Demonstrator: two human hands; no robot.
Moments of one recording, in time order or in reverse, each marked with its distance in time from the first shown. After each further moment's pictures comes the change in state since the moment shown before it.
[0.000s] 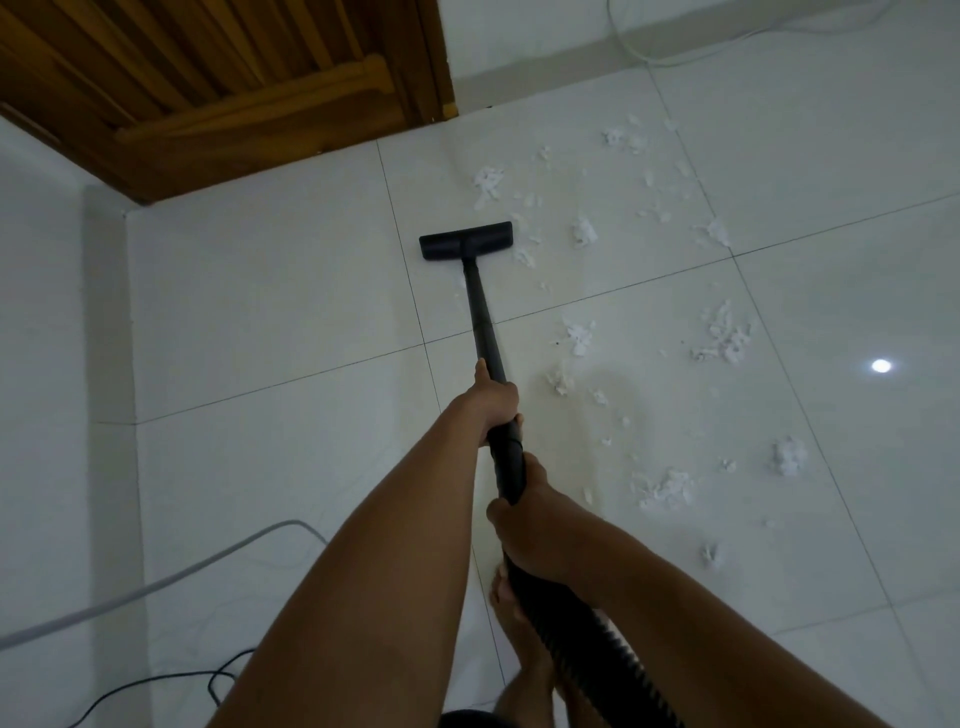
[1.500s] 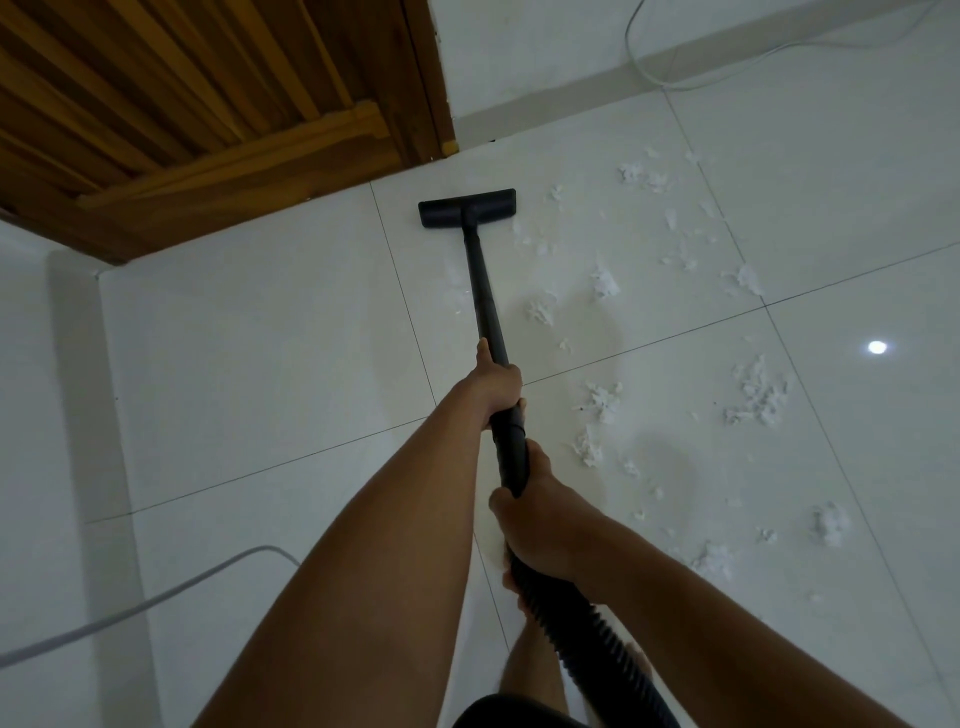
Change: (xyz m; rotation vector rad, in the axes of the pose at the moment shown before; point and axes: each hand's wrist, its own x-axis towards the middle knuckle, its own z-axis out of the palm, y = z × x) left_hand 0.092 0.183 -0.090 0.043 -0.025 0.018; right_hand 0.098 -0.179 -0.059 0.165 -0.014 0.033
